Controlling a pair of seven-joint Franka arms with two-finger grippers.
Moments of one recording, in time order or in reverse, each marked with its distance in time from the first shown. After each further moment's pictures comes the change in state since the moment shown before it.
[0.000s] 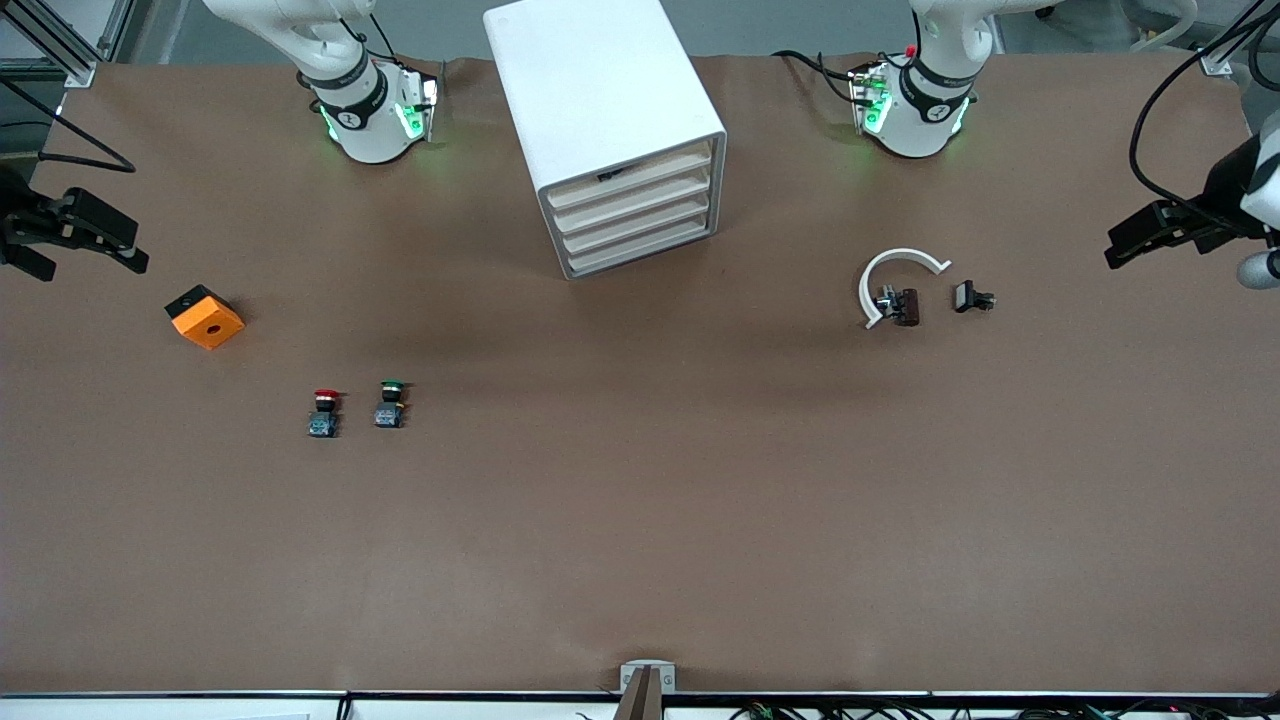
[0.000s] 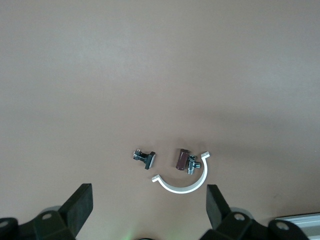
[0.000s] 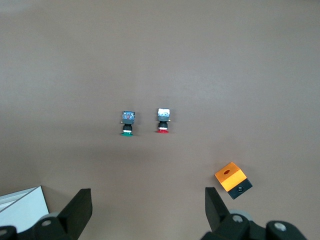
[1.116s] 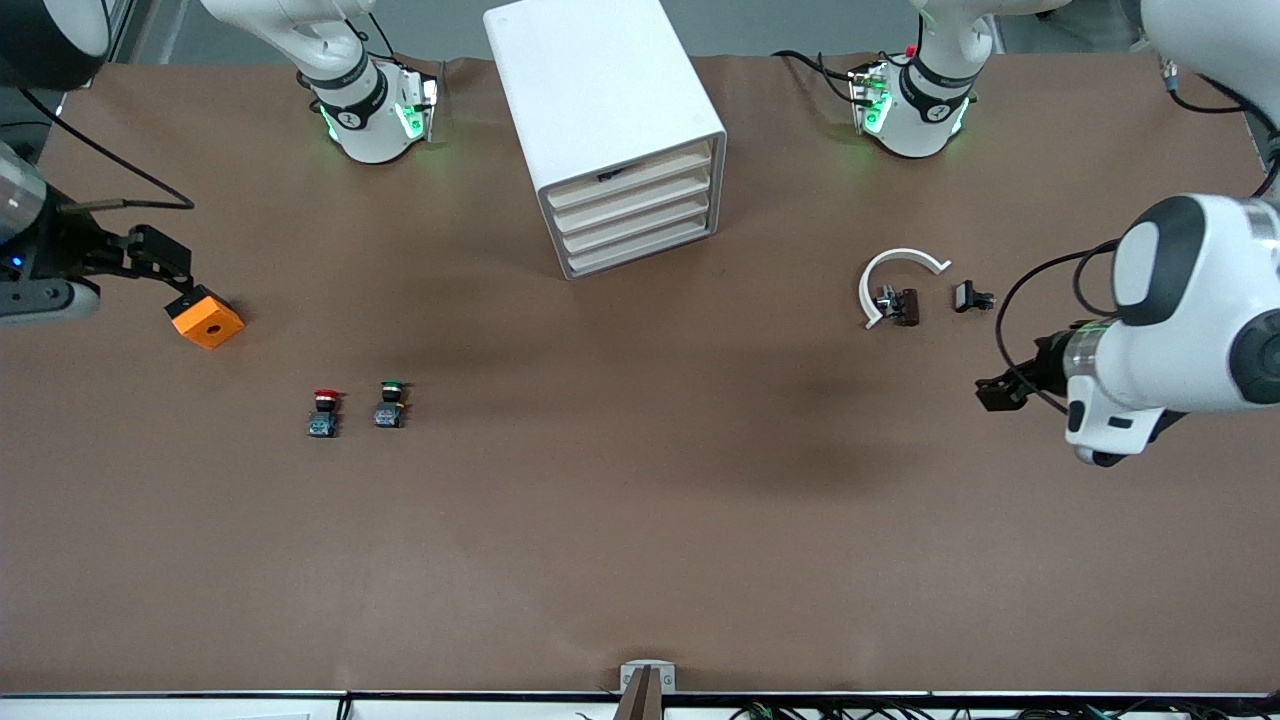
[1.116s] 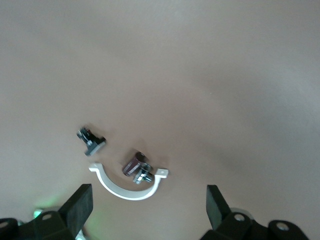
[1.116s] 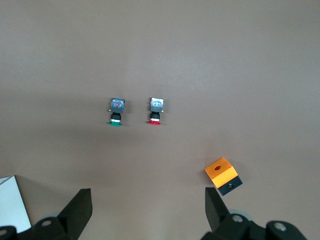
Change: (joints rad) left arm -0.122 0.459 -0.020 0.172 -0.011 0.024 -0.675; right arm 0.067 0.088 -0.005 -0.009 -0.090 -0.004 0.000
